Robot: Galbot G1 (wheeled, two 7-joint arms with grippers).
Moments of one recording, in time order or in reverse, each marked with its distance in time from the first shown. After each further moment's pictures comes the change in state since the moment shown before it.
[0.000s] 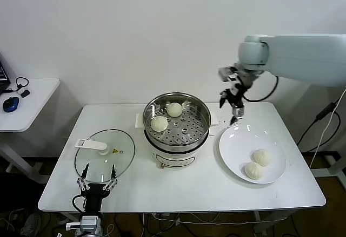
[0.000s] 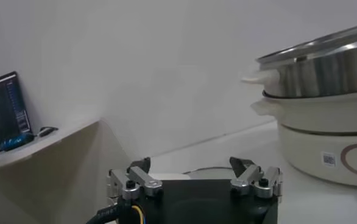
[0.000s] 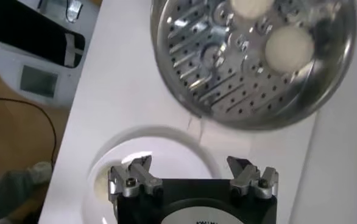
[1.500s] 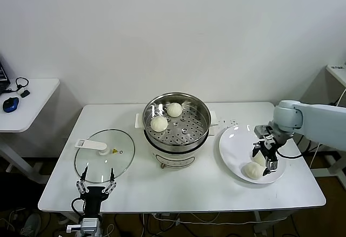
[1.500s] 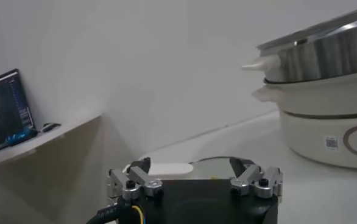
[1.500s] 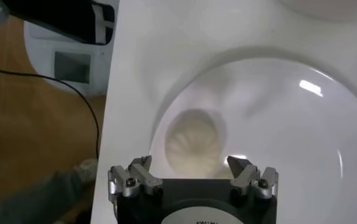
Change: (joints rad) left arm 0.001 -0.001 -0.010 0.032 0.020 -0.015 -0.016; right arm -0.423 -0.317 0.200 0.047 -0.315 -0.043 0.063
